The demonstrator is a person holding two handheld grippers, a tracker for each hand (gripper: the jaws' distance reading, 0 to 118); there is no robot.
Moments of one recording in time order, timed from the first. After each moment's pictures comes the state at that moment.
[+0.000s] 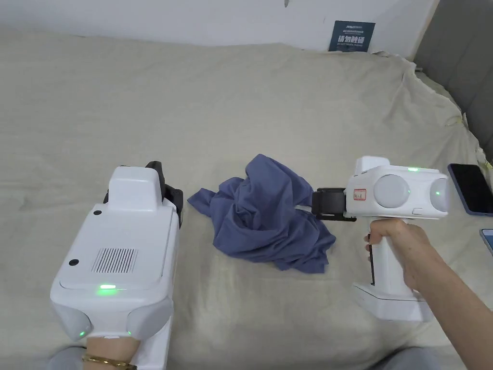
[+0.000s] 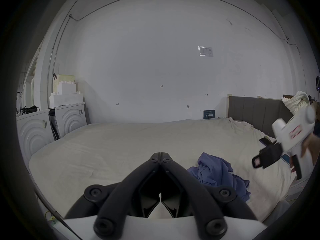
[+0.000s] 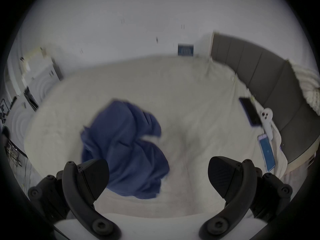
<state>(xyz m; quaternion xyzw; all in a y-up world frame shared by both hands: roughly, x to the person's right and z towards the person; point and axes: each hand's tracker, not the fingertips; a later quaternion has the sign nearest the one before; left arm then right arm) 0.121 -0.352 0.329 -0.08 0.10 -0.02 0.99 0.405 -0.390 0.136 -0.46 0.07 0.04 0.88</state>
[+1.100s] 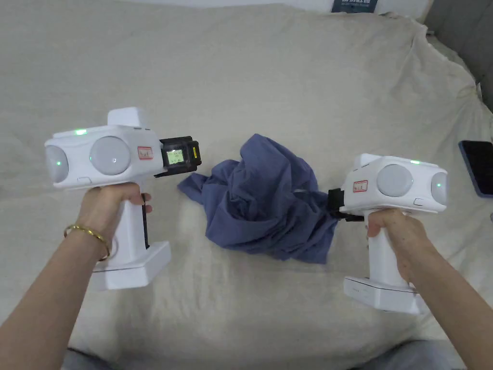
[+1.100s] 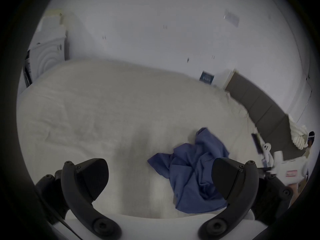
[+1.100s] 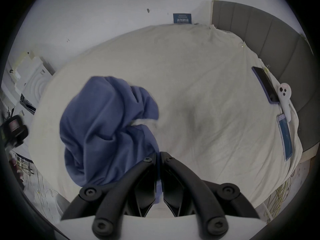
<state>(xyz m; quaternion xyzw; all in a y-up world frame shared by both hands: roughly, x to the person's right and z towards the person) 0.058 -0.373 0.145 -0.38 0.02 0.13 0.91 0.415 -0.416 0.113 -0.50 0.08 -0.03 0.86</state>
